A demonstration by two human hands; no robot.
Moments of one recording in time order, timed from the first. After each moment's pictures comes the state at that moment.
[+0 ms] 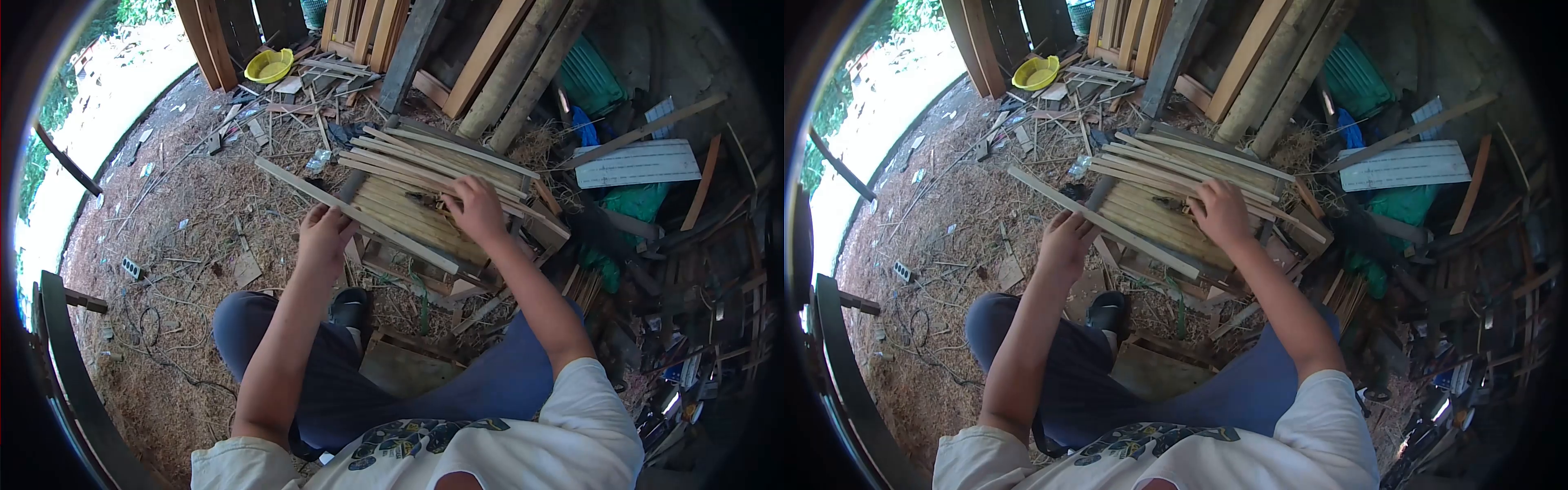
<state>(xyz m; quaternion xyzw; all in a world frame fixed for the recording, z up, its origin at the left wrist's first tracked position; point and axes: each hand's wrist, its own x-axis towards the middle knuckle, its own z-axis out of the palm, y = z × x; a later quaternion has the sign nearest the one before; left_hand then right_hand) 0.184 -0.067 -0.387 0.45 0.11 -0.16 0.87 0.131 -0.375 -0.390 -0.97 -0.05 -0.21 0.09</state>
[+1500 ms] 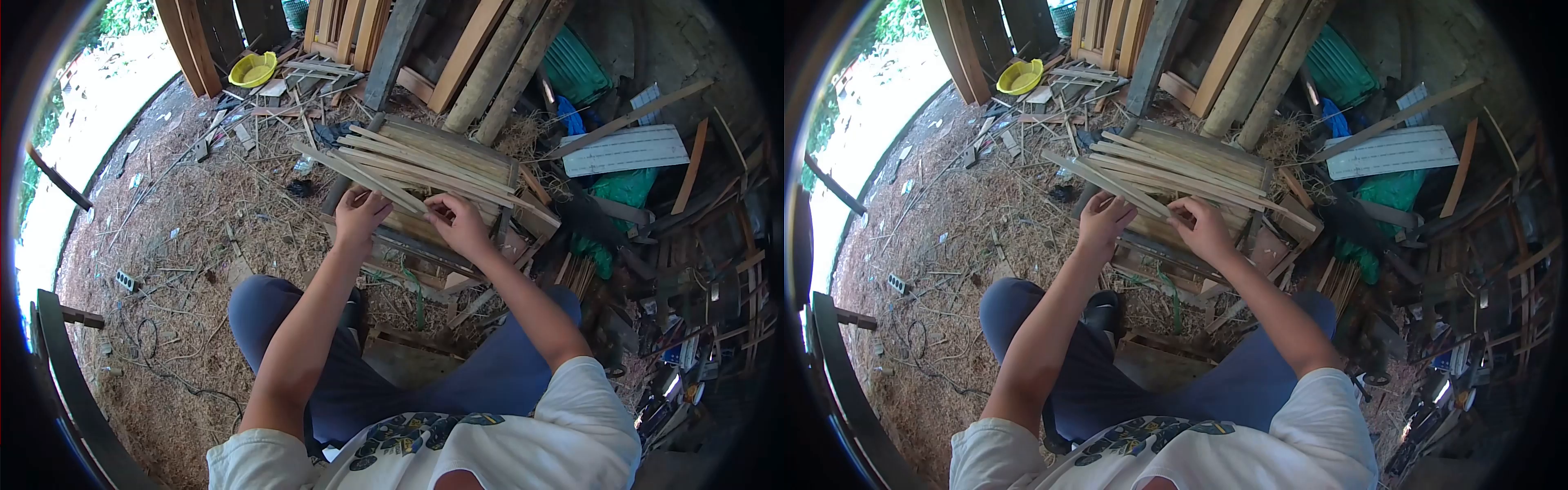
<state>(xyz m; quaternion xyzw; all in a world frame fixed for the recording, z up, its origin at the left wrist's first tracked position) 0.199 -0.141 -0.418 0.47 0.04 -0.21 0.86 0.095 -0.338 -0.389 -0.90 0.00 -0.16 0.40</state>
